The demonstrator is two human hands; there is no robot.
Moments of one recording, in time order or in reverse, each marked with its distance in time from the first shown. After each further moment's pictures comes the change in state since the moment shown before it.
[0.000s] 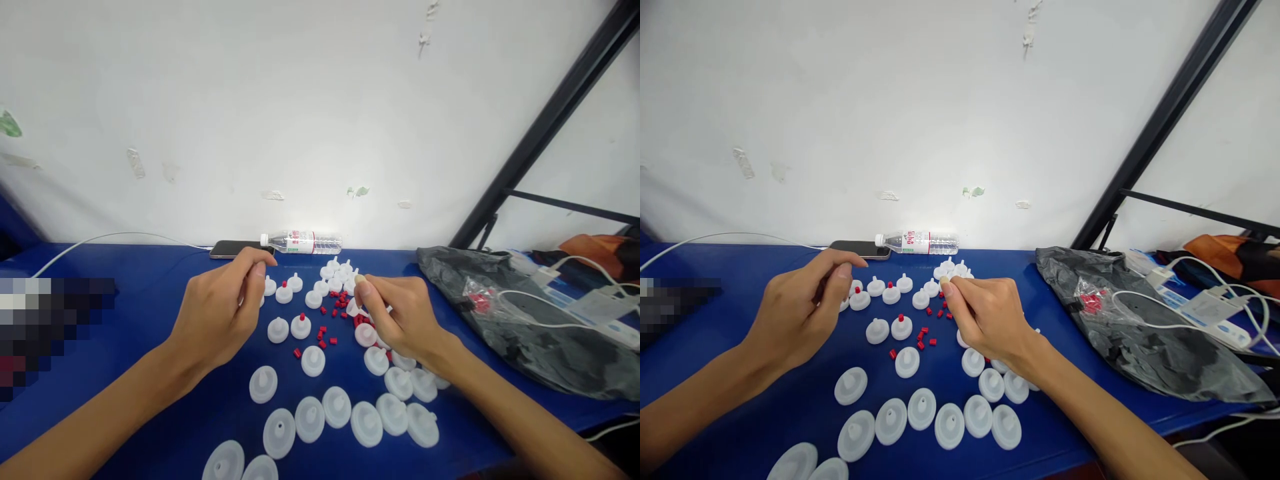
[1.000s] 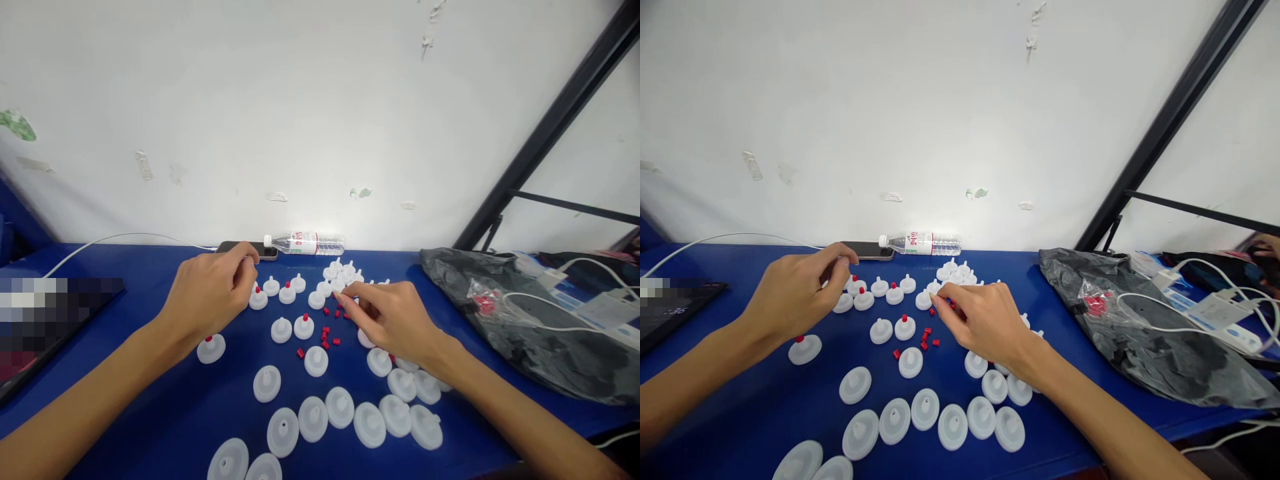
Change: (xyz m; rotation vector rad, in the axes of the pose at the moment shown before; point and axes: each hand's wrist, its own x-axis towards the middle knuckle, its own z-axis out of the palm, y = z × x) left_hand 0.018 -0.027 -0.004 0.278 -0.160 -0.118; right_hand -0.002 0.003 0.009 -0.079 -0.156 0.048
